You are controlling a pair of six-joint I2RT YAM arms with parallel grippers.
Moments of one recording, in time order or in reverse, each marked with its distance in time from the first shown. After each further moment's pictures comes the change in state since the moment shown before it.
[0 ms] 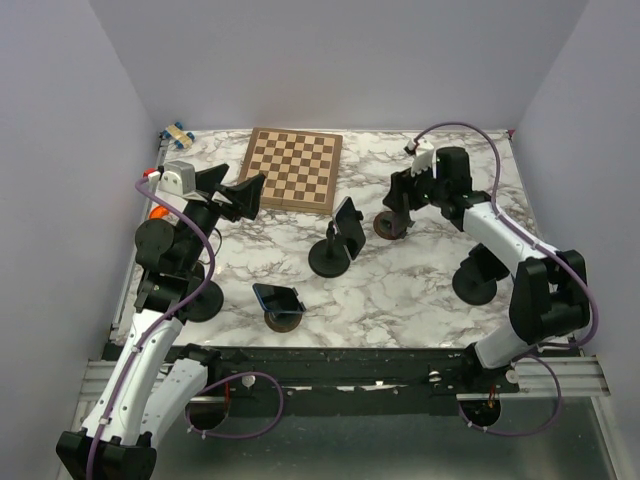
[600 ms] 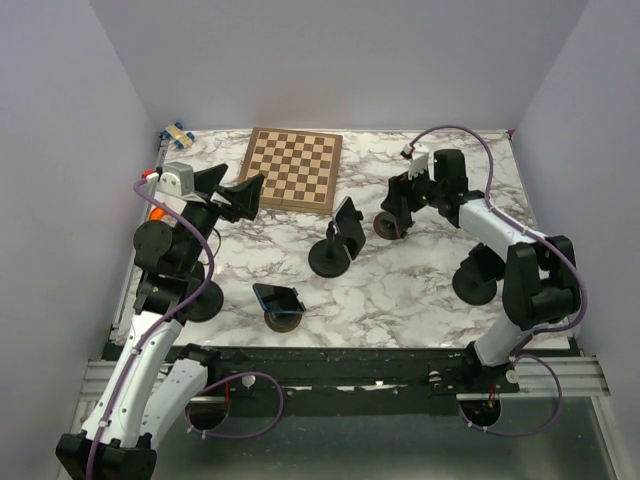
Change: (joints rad) left arm 0.000 -0.012 0.000 -0.001 -0.002 0.004; right arm -0.016 0.086 0.005 0.034 -0.059 -0.040
